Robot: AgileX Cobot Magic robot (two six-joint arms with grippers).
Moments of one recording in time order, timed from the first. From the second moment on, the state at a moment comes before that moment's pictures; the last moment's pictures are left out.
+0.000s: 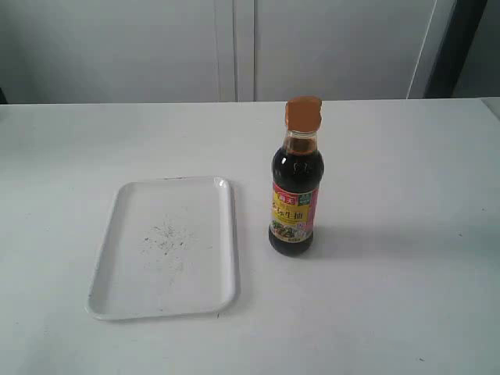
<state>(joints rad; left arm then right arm) -0.07 0.01 0.02 -0.13 0.26 0.04 0.13 0.01 0.00 -0.02 0.36 0.09</state>
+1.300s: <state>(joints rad) -0.07 0.91 -0.42 0.62 -0.47 -0.53 0.13 0.01 0.00 -0.02 0.36 0.09</state>
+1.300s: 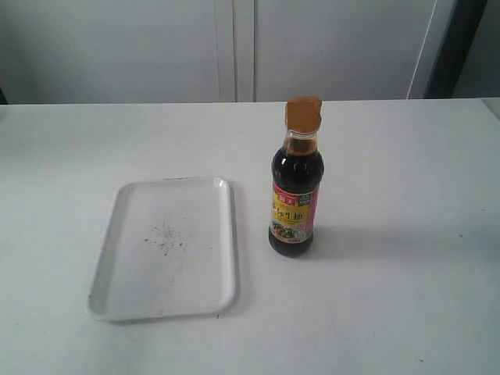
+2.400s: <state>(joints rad) -0.35 1.54 -0.76 1.10 -1.02 -0.73 0.13 0.01 0.00 -0.02 0.36 0.09</state>
